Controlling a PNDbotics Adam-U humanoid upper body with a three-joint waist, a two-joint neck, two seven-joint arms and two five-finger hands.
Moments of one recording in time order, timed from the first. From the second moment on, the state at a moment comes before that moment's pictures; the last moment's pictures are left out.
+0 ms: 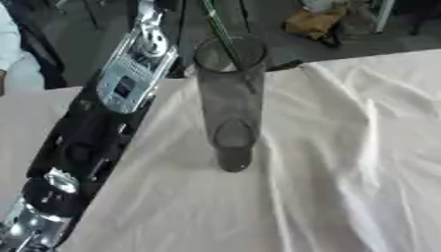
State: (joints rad) left arm -1.20 0.38 -0.20 -1.32 -0.21 0.19 0.49; right arm -0.33 -0.41 -0.07 -1.98 0.19 -0.09 -0.20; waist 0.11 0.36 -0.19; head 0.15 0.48
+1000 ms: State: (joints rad) left arm -1.17 0.42 -0.21 -1.32 -0.46 0.30 0.11; right arm -0.32 -0.40 -0.08 -1.98 0.19 -0.09 -0.21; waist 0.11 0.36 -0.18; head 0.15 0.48
